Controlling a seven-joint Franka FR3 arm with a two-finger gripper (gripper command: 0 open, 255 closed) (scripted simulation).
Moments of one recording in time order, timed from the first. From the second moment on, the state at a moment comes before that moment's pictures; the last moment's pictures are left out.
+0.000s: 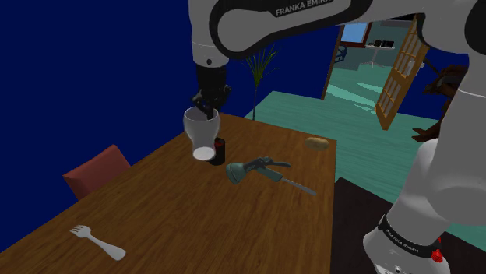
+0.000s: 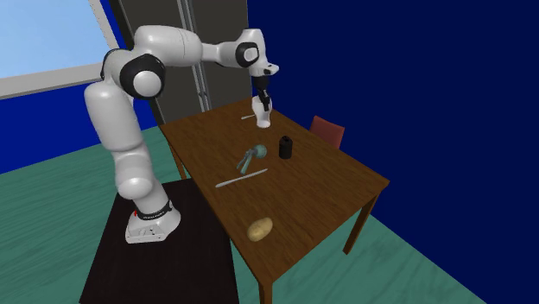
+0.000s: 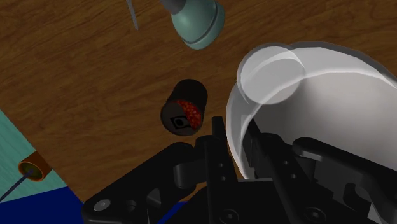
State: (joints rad) arm 0.23 0.10 0.29 -1.74 -0.19 1.90 0.53
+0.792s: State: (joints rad) arm 0.43 0.47 0.35 -1.32 -0.33 1.79 0.77
